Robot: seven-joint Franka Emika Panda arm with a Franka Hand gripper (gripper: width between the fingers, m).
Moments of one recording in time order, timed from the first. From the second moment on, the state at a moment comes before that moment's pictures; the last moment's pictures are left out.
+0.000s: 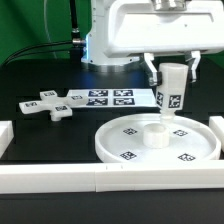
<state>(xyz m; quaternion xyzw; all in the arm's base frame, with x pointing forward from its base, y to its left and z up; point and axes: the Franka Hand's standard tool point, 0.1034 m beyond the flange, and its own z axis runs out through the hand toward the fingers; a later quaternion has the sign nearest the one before) 0.566 0.052 0.105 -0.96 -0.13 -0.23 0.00</state>
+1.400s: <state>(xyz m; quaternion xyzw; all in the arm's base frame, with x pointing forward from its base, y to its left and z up) 0.564 0.044 0.095 -0.96 -0.14 -0.25 -0.01</state>
